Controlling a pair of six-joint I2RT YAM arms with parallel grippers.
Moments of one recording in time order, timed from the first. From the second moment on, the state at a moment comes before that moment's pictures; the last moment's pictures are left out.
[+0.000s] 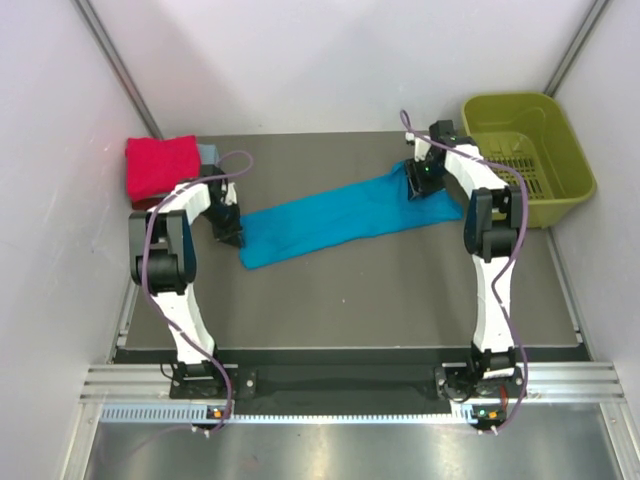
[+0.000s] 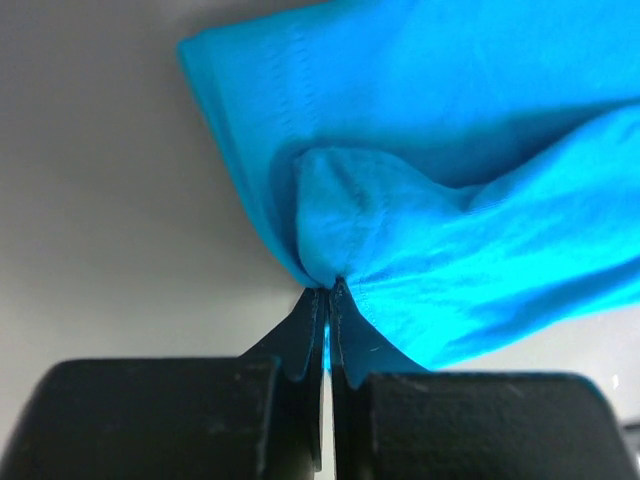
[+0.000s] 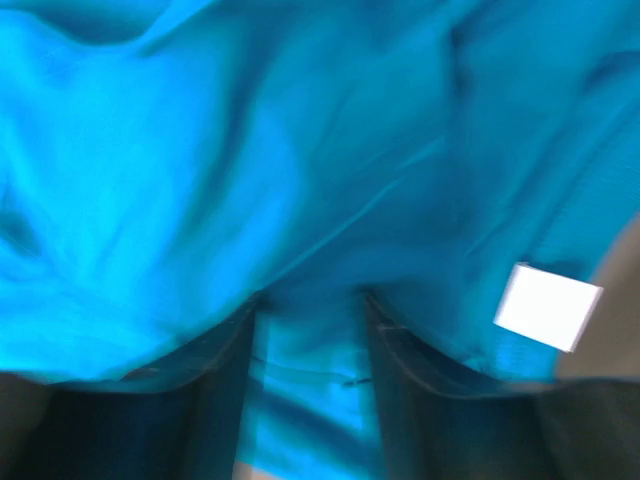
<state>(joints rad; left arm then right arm) 0.03 1.99 1.41 -0.78 0.23 -0.15 0.11 2.38 2.05 -0.86 -0.26 -0.20</state>
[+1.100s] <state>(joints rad) -0.42 1.60 0.90 -0.82 0.51 -0.32 0.23 2.69 2.58 -0.63 -0.27 0.02</state>
